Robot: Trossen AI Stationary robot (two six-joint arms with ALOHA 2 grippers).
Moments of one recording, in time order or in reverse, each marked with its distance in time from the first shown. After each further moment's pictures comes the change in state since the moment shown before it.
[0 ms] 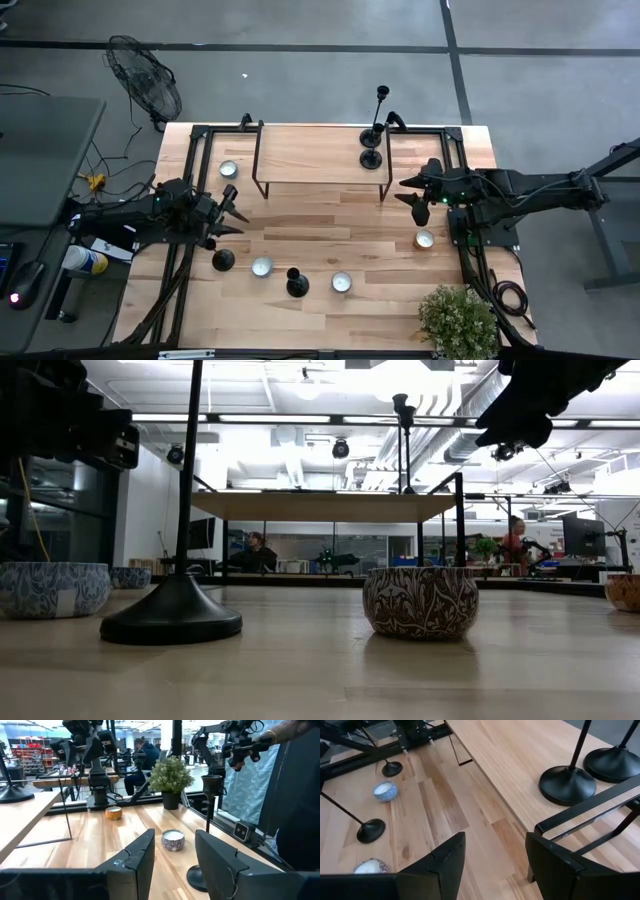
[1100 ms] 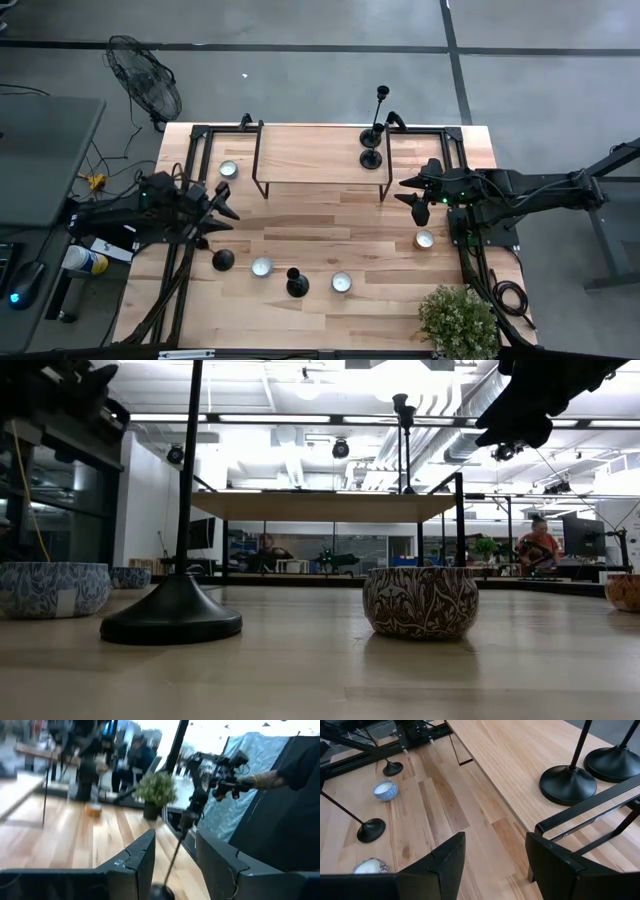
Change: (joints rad) left arm 0.000 0.000 0.200 -0.180 0.016 -0.321; right arm 0.000 0.001 0.000 0.000 0.000 0.000
